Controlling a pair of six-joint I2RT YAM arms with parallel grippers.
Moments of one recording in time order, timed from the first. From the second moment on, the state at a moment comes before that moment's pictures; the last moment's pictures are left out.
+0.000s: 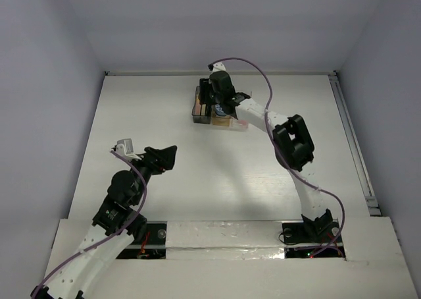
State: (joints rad) left arm -0.55 0.23 0.30 -0.10 -0.25 -0.70; right arm 0.63 2.30 1.94 -0.08 0.15 0.35
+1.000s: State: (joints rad) left arm -0.55 0.40 0.77 -0.14 -0.28 -0.55; right arm 0.63 0.47 0.66 0.18 0.47 0.31
